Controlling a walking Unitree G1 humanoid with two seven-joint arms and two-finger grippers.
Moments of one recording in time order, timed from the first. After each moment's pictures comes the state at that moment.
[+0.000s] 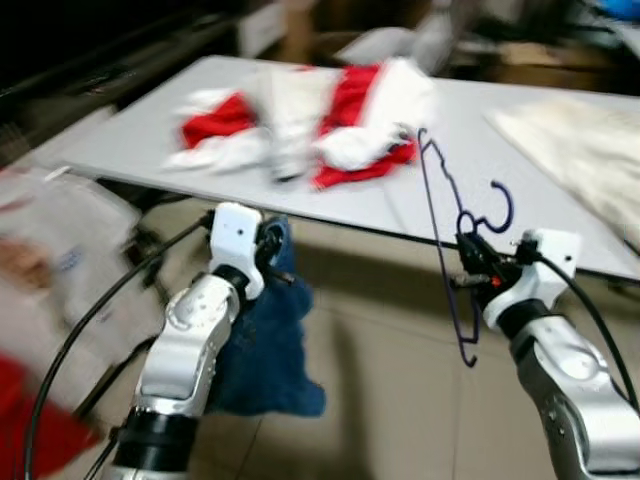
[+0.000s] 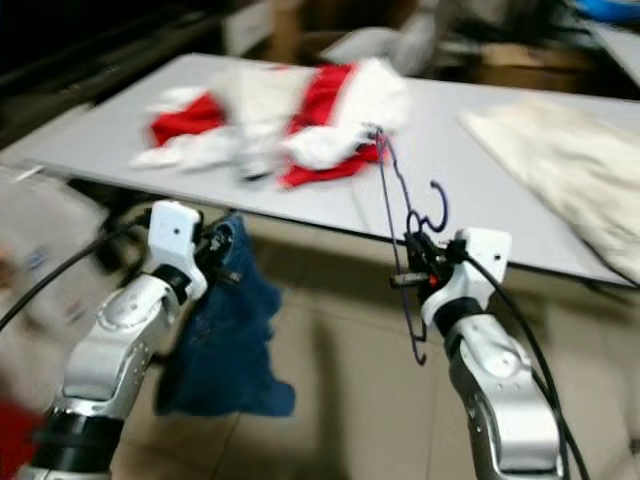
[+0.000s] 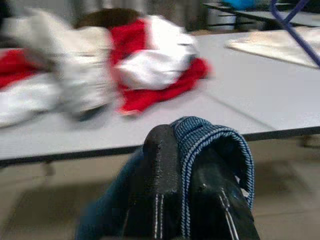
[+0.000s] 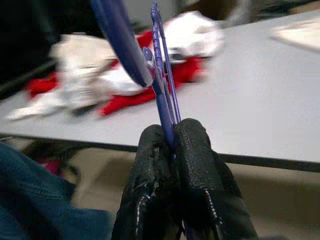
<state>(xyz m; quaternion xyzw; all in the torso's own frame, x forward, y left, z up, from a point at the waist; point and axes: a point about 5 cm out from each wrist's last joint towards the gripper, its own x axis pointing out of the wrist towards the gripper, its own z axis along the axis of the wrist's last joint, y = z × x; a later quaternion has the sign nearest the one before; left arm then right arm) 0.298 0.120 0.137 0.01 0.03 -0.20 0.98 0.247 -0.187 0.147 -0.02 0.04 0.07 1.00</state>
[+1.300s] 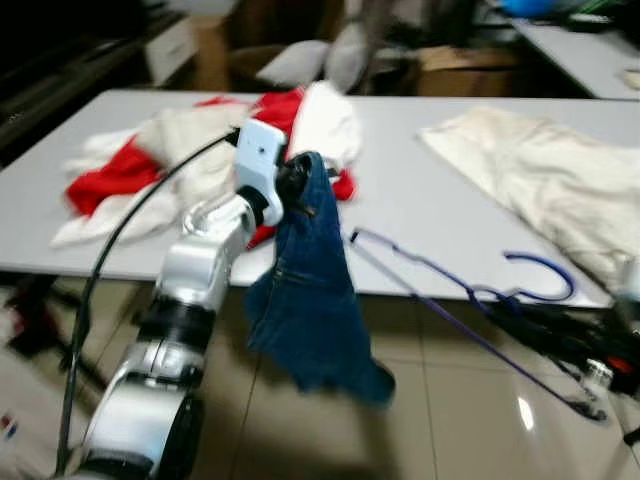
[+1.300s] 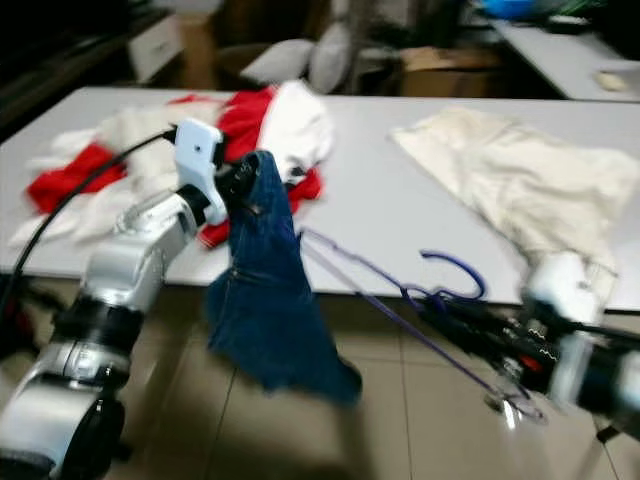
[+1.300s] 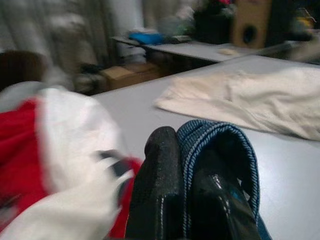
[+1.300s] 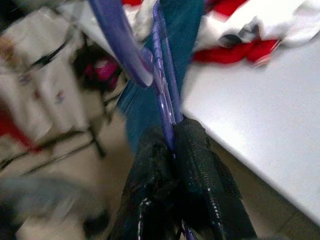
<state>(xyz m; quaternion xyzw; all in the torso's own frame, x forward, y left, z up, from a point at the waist) 0.375 0.095 0.202 0.02 -0.01 -0.32 0.95 0.159 -0.234 0.214 -0.17 0.12 0.44 0.87</state>
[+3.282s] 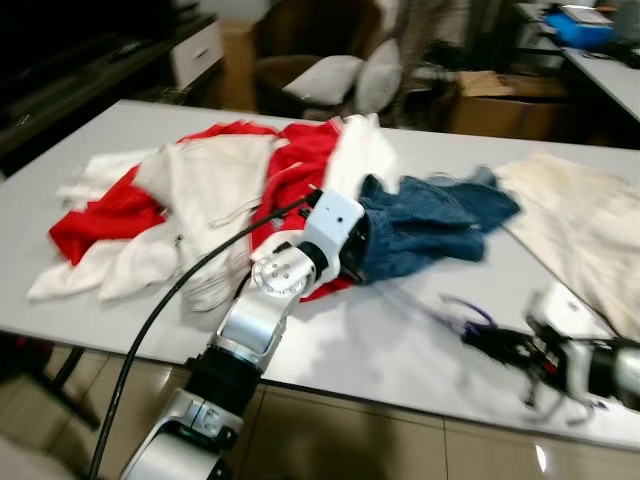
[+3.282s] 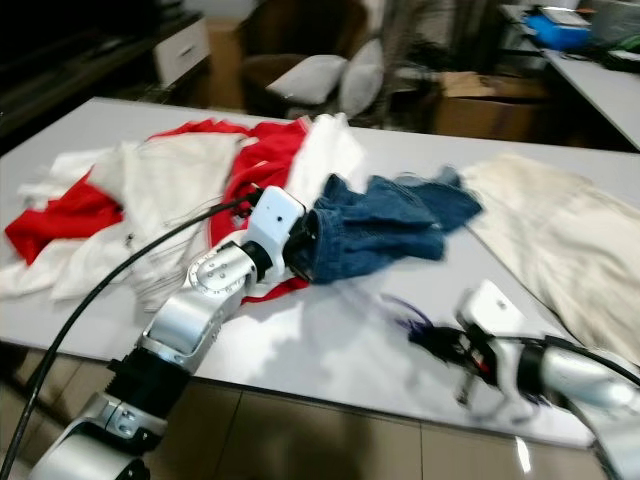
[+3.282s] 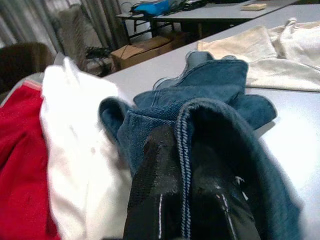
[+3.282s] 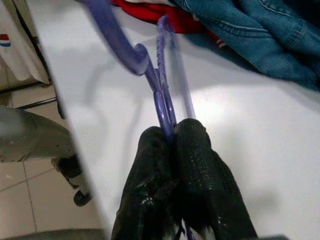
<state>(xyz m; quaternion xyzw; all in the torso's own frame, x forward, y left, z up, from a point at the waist) 0.329 0.041 0.148 0.11 0.02 -0.33 0.94 0.199 -0.241 0.137 -0.24 0.17 0.45 0.84</state>
